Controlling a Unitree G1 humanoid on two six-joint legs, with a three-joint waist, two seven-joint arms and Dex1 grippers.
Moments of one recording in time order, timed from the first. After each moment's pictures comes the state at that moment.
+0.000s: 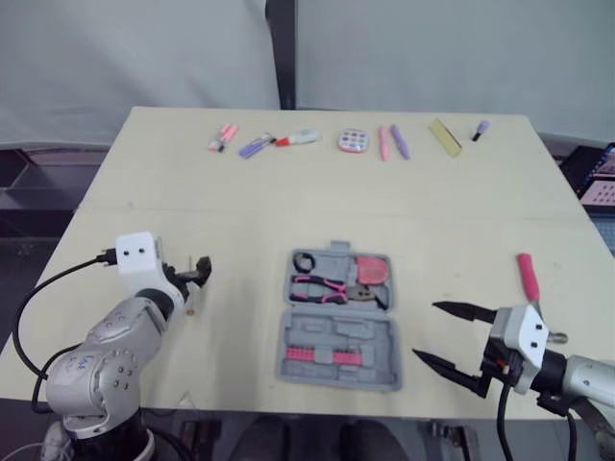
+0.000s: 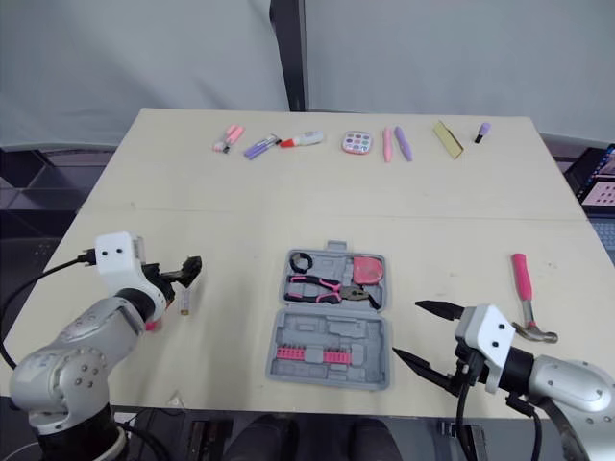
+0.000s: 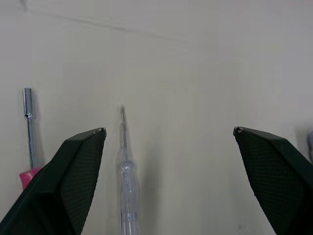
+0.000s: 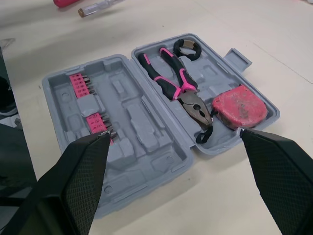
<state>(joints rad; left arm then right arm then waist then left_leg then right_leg) -0.20 0.23 0.43 -0.64 -0.46 1.26 0.19 0.37 -0.73 -0.32 -0.55 0.44 0.22 0.96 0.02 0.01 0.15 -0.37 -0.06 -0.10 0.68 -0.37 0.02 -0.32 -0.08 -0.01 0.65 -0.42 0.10</state>
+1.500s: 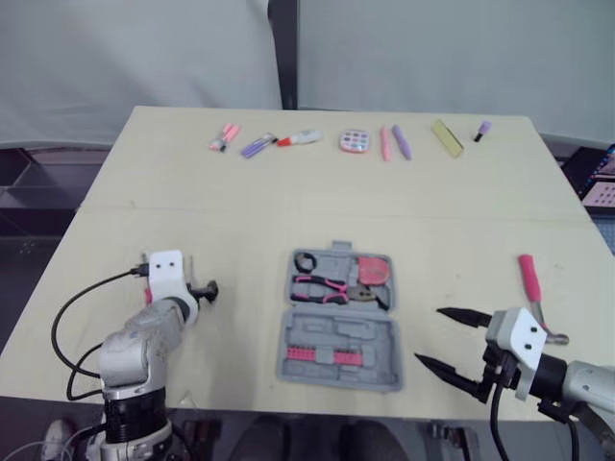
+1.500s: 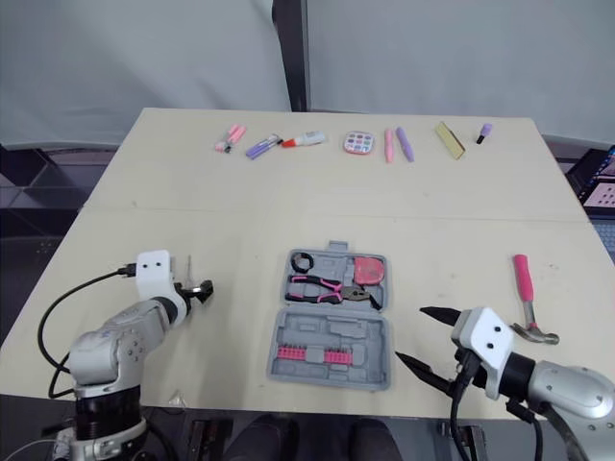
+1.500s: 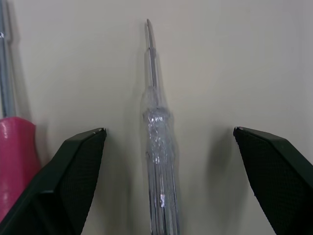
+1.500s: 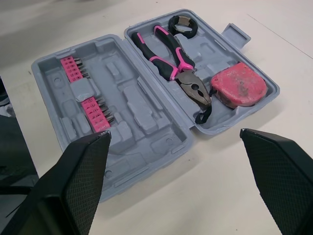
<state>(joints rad) -0.24 0.22 0.29 -0.30 -0.21 1.14 0.12 0.41 -0.75 -0.33 -0.61 0.42 0.31 0.90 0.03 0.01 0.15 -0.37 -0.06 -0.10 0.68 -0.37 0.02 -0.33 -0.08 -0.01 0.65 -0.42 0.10</state>
